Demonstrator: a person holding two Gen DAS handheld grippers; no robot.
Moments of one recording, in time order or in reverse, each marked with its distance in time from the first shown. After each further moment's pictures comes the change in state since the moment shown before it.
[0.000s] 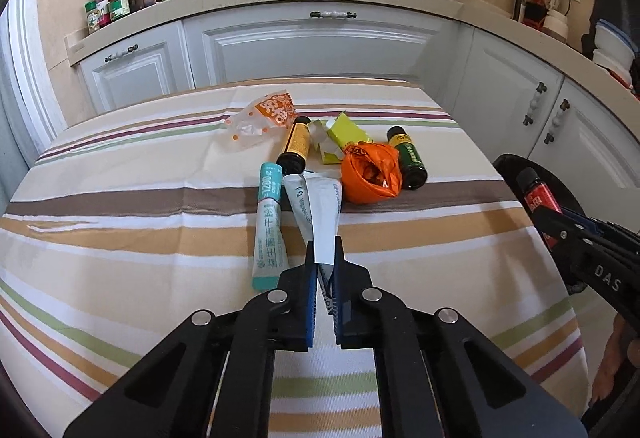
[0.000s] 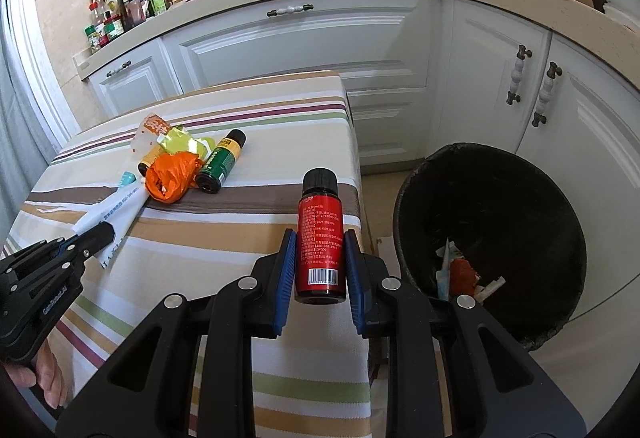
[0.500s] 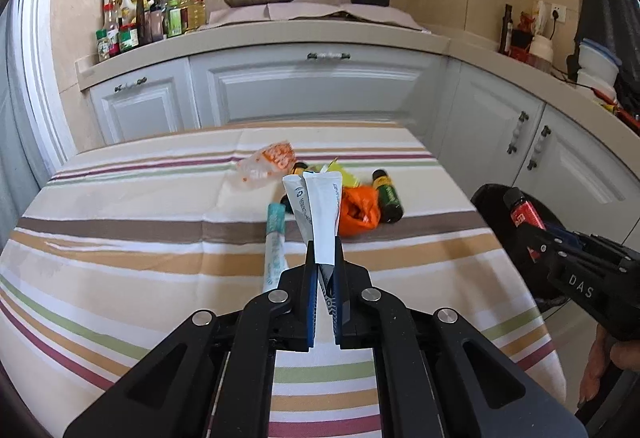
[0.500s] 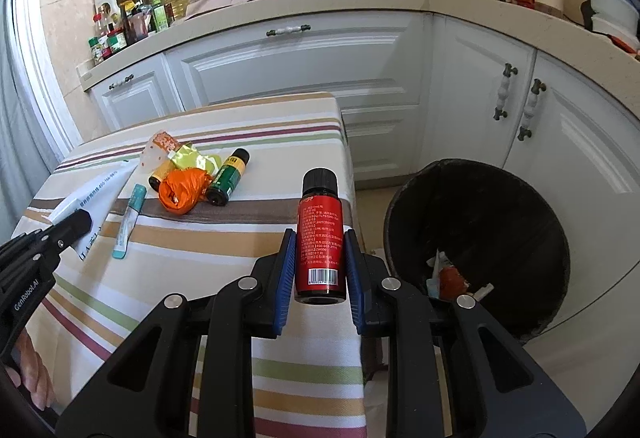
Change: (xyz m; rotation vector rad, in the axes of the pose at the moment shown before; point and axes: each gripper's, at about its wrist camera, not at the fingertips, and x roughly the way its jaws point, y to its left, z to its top) left arm -0.041 -0.006 0.009 0.009 -0.128 -0.012; right arm -0.030 0.000 0.000 0.002 -0.062 -0.022
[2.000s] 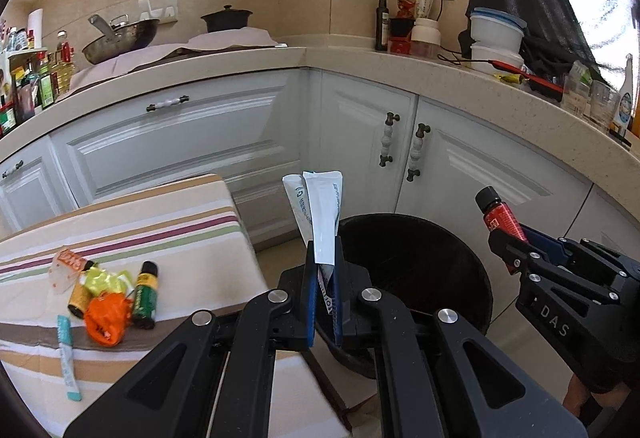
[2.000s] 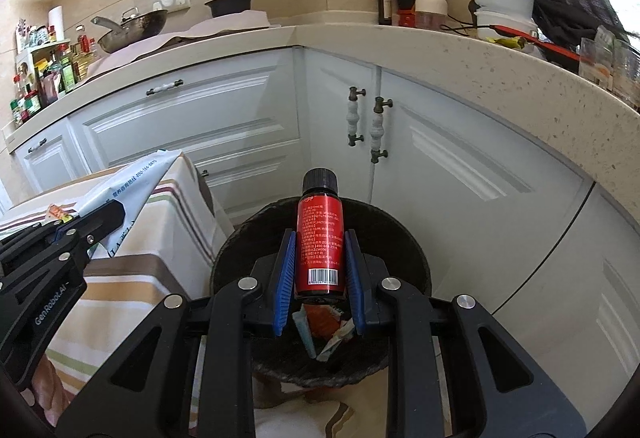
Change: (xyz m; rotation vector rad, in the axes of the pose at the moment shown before) left arm 0.046 -0.178 0.045 0.211 -0.070 -0.293; right arm -0.037 -0.143 0.016 0.147 -0.127 -0.280
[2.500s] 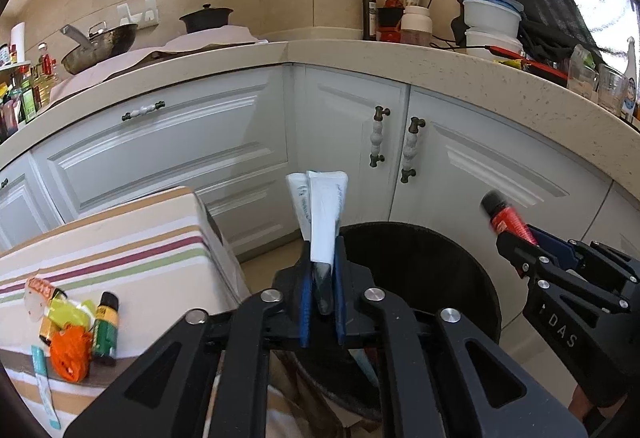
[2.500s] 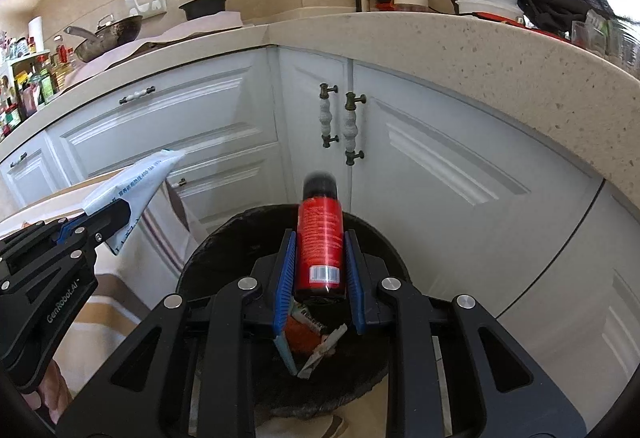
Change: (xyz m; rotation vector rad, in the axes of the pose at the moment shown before) left arm 0.043 -0.024 0.010 0.045 0.001 -0.003; right arm 0.032 -0.027 0.005 0.045 -0.011 -0.048
